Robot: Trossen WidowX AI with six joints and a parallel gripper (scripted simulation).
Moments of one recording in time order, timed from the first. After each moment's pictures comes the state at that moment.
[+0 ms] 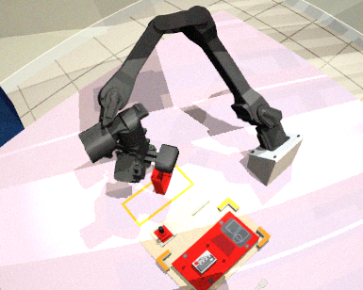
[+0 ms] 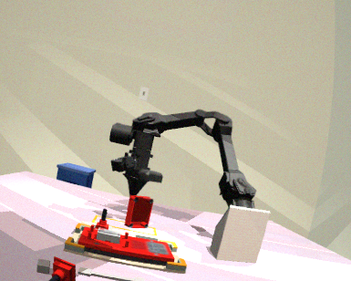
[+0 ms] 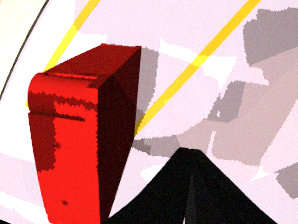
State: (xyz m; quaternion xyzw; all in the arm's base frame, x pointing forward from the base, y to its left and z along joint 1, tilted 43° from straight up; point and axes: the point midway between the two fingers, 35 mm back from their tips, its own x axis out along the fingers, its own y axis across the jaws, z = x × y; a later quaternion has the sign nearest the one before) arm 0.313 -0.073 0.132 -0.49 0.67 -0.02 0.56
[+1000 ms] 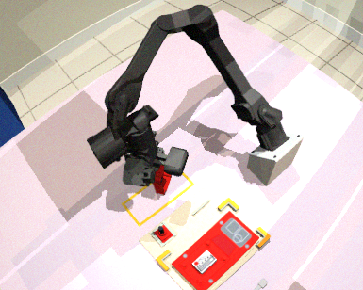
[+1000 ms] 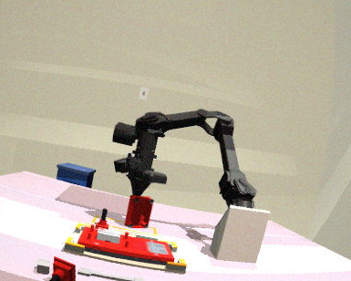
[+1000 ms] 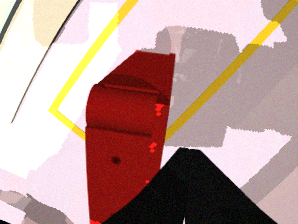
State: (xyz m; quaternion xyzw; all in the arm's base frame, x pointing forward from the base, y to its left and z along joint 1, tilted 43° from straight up) arm 0.301 -0.060 0.118 -0.50 0.67 -0.01 0.56
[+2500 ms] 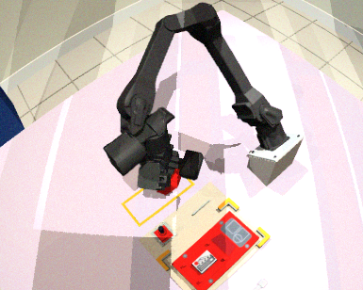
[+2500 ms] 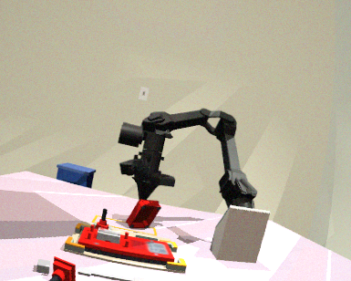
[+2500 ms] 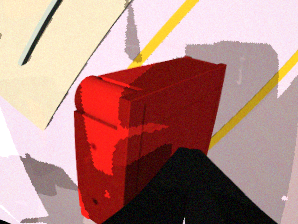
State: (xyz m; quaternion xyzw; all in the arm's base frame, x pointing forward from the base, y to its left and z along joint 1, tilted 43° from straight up) arm 0.278 -0.042 0.098 -0.50 0.67 -0.01 0.55
